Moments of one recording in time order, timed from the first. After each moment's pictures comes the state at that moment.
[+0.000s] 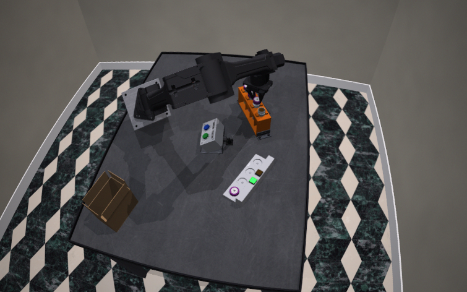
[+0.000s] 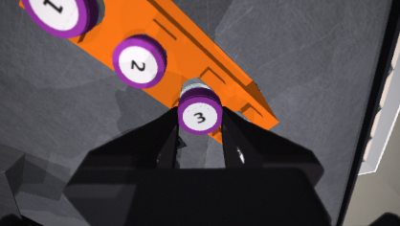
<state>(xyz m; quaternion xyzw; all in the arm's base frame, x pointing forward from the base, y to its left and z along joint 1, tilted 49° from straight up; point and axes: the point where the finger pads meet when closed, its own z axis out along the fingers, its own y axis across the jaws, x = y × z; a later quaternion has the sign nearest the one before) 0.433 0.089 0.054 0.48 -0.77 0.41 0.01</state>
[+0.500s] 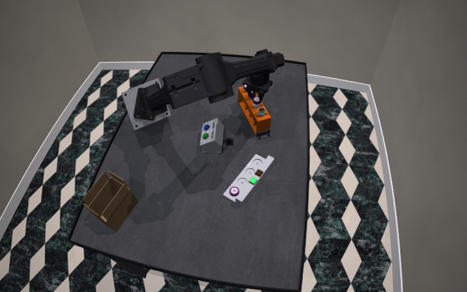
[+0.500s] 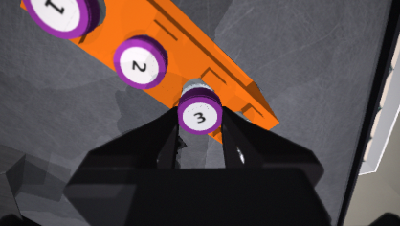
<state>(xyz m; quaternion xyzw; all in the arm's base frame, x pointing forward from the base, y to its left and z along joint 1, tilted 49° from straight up) 0.432 0.090 0.053 0.48 -0.77 0.41 0.01</state>
